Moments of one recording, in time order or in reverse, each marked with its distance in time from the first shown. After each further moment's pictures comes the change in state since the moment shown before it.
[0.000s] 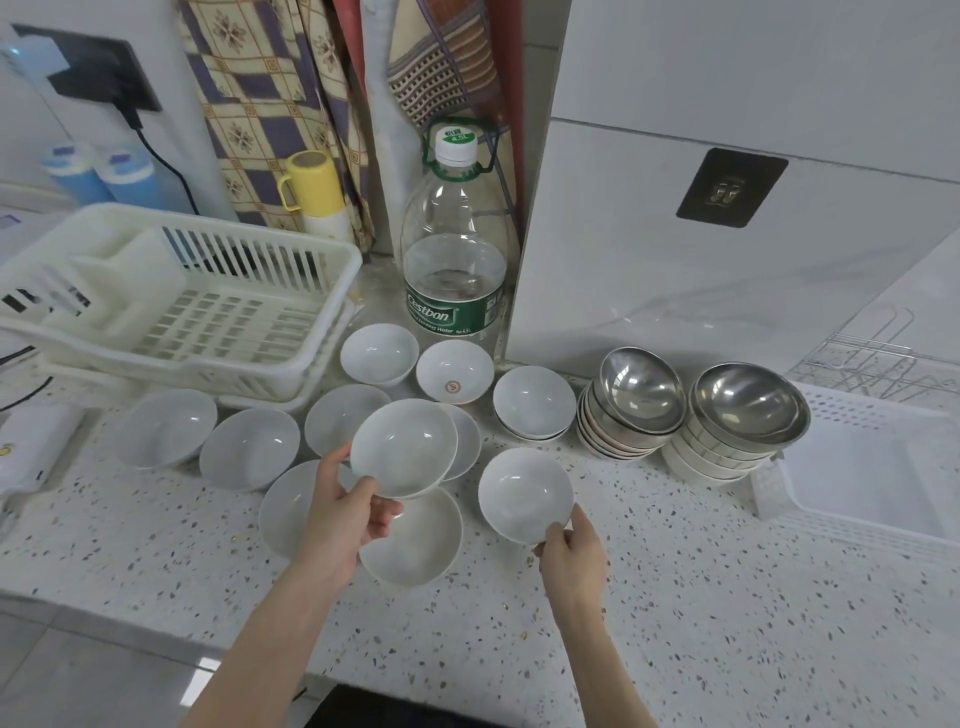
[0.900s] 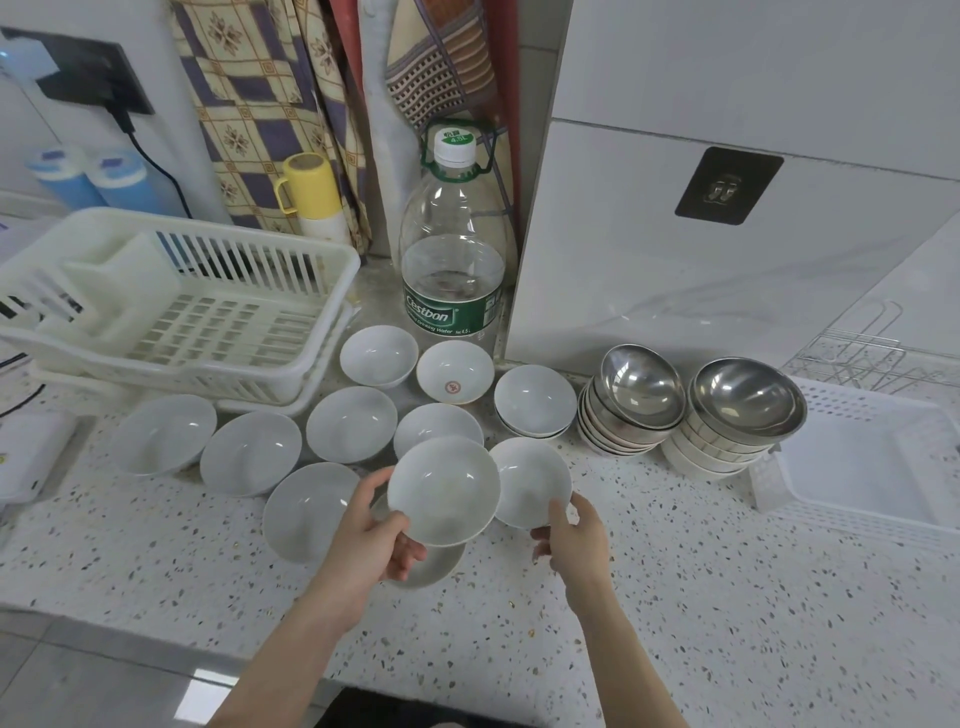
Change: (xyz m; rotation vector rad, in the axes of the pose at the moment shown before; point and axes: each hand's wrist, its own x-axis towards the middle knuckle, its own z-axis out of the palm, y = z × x) left_hand -0.018 -0.018 -0.003 0.167 -0.253 0.009; right_hand 0.014 -0.009 -0.001 0.122 -0.060 0.168
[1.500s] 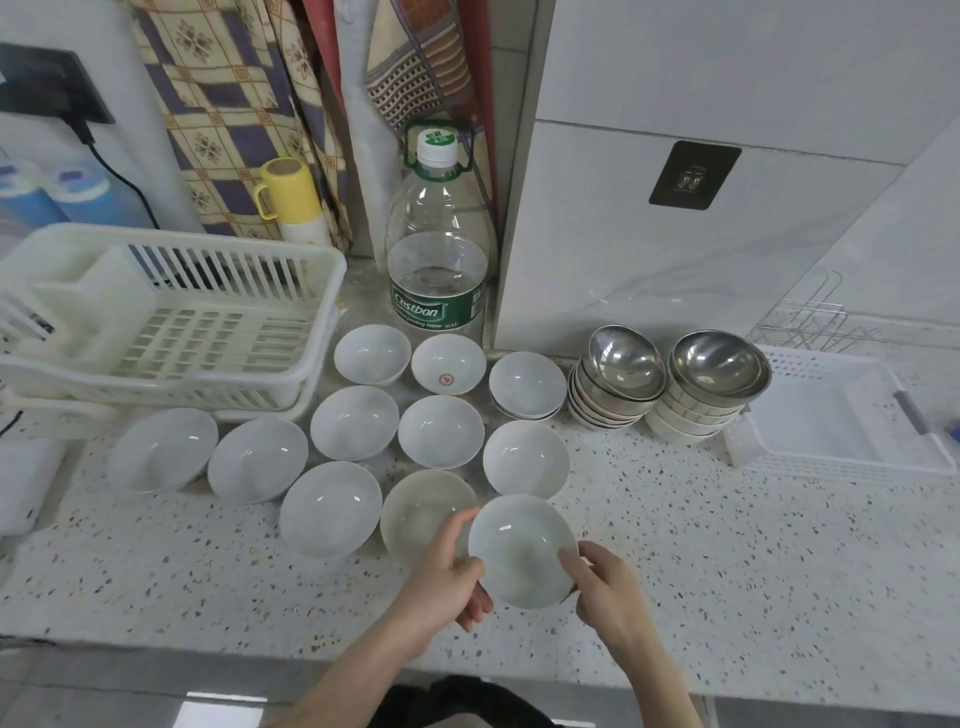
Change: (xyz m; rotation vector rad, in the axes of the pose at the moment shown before) left_hand -0.025 -0.032 0.028 0.240 -0.375 -0.053; right_hand -0.079 0.028 -0.034 -0.157 -0.133 -0.107
